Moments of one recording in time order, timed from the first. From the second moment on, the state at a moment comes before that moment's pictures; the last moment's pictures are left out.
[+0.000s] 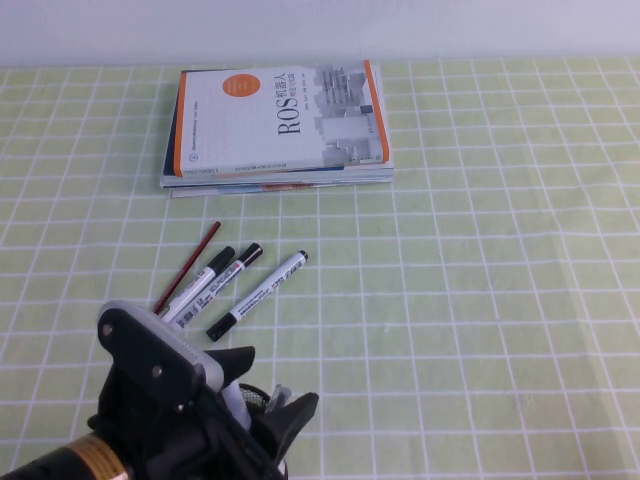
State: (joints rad) right arm 0.12 -0.01 0.03 0.14 0.38 0.03; left arm -0.92 1.03 -0.34 -0.32 -0.18 0.22
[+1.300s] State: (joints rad) right arm 0.12 -0.01 0.03 0.14 0.38 0.03; left arm -0.92 1.23 -0.34 -0.30 -0.40 0.26
